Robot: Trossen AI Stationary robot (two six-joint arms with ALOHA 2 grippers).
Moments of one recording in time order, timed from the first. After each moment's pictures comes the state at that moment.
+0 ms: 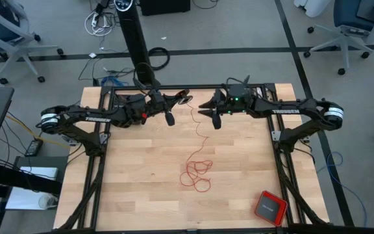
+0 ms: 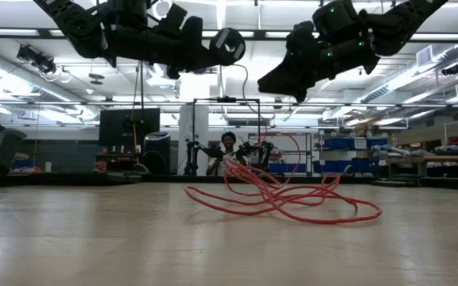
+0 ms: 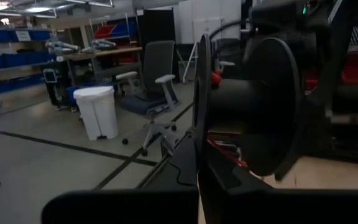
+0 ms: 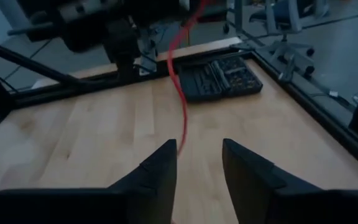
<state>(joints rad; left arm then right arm) 0.31 1.39 0.68 0.77 -0.13 0.07 -0.41 1.38 0.74 0.35 -0.29 0.06</state>
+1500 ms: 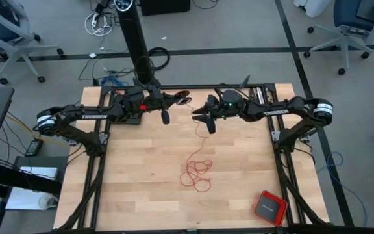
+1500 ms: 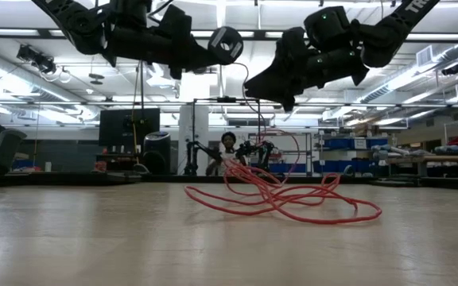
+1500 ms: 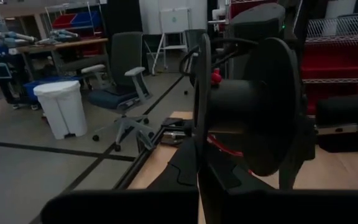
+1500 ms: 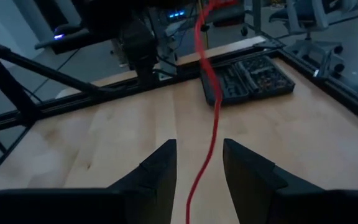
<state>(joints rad) 0.40 1.34 0.71 0.64 0.11 0.07 -0.35 1.50 0.74 0.52 -0.31 0.15</state>
